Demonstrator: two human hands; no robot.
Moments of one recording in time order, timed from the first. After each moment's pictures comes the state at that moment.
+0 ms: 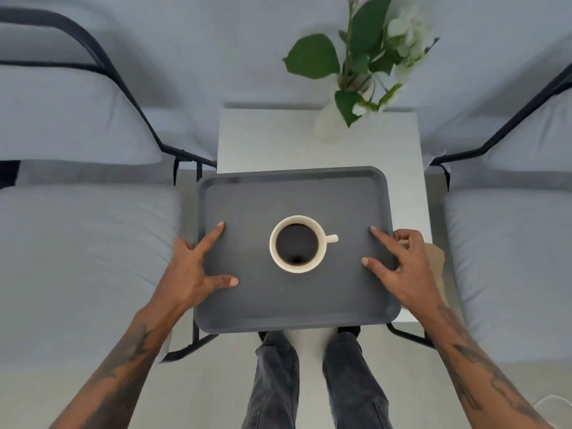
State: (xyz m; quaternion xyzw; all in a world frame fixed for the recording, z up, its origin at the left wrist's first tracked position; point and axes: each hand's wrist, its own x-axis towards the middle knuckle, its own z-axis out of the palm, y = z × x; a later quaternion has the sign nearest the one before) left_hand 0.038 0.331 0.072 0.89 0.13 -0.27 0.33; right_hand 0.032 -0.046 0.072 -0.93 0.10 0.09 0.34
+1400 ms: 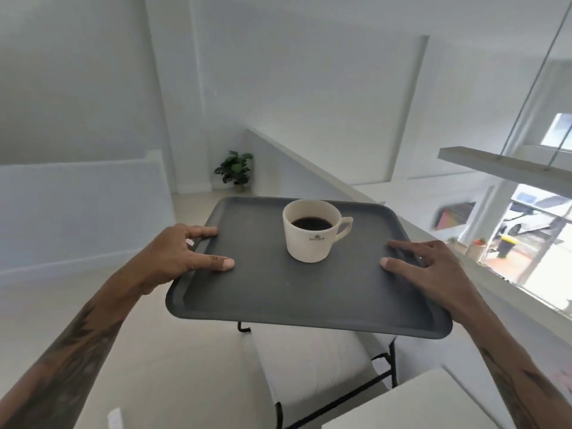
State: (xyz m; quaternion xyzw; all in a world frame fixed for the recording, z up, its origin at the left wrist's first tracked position) left_hand -0.402 0.333 0.597 0.73 0.47 0.28 0.42; right_hand -0.032 0.166 0.581 -0.76 -0.49 0.10 0.41
